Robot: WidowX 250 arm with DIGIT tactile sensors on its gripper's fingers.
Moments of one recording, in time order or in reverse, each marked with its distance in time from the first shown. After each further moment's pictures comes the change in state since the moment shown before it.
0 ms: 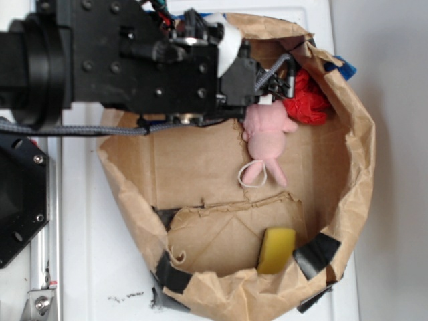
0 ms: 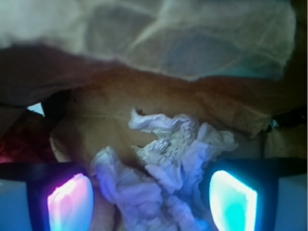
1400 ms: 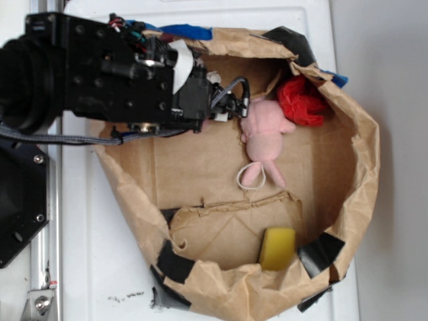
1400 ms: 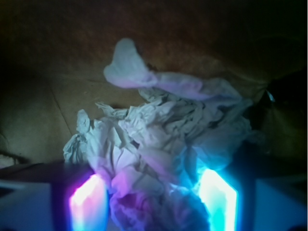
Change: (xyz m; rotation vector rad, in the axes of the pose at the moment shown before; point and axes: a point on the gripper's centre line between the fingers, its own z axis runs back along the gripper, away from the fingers) arm -0.019 0.038 -0.037 0.035 0.053 -0.060
